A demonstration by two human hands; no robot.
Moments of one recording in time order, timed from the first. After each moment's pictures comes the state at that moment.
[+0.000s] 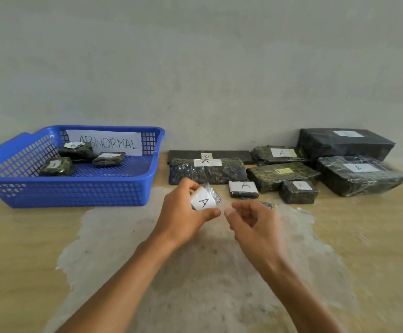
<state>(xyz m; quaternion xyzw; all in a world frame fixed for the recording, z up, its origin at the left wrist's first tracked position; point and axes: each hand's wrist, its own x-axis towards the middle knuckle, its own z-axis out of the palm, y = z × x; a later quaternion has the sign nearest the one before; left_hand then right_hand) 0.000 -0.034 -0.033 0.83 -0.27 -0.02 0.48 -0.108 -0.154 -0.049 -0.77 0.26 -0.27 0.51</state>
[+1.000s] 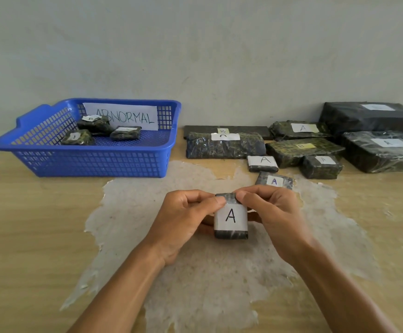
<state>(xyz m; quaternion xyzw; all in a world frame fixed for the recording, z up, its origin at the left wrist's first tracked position) -0.046 0.021 -0.041 0.66 -0.18 -0.25 0.68 -0.124 -0.135 -0.042 -0.68 0.15 -0.19 0.69</state>
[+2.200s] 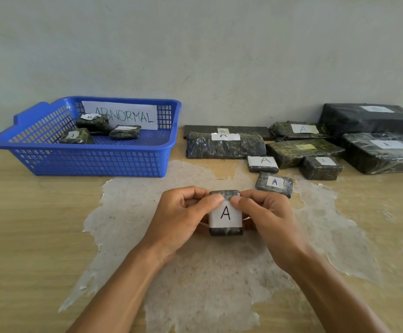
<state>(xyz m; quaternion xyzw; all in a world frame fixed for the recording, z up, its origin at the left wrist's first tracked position) -0.045 0.025 -0.040 0.69 -0.20 -0.21 0.67 -0.126 -0.125 -0.044 -0.72 0.15 -0.16 0.66</state>
